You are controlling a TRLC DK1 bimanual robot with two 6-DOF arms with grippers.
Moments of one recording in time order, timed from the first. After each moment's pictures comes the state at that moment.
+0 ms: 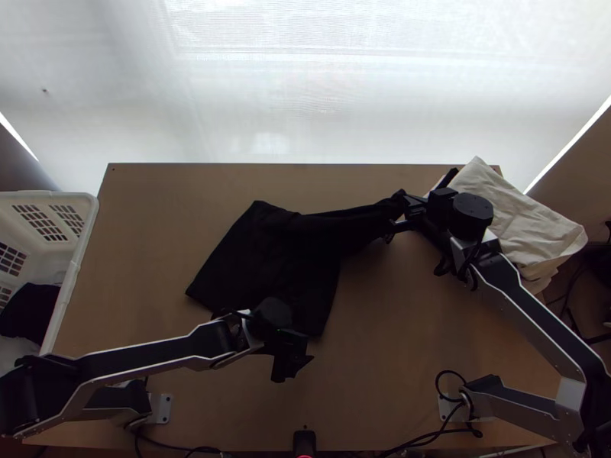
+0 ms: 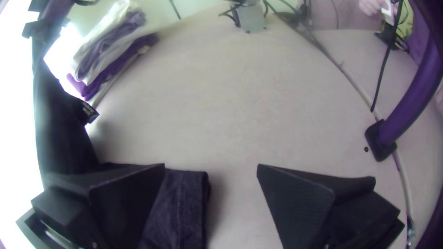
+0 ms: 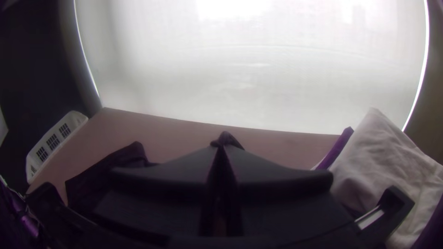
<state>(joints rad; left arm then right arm) -1.08 1.47 0.77 -0.01 0.19 0.68 0.31 1.28 0.89 0.09 -0.06 0.12</state>
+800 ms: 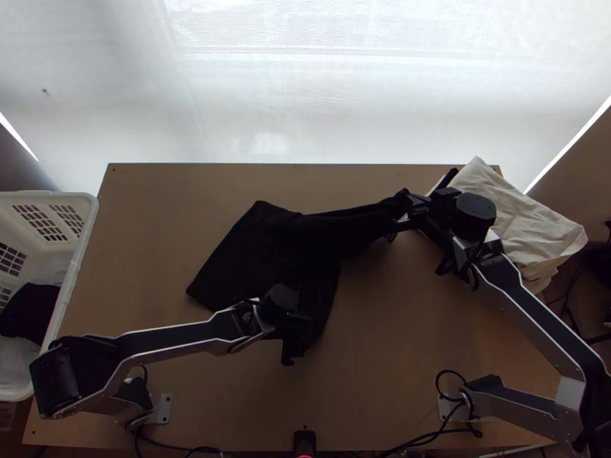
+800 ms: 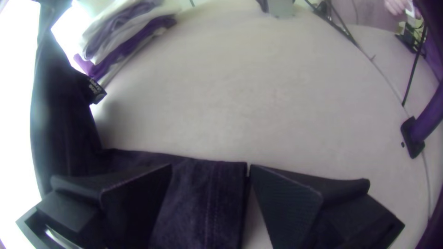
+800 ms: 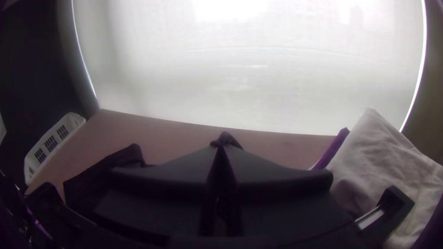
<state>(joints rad) -1.00 1.64 0.81 0.12 0.19 0.69 0.29 1.28 0.88 0.11 -0.06 0.12</state>
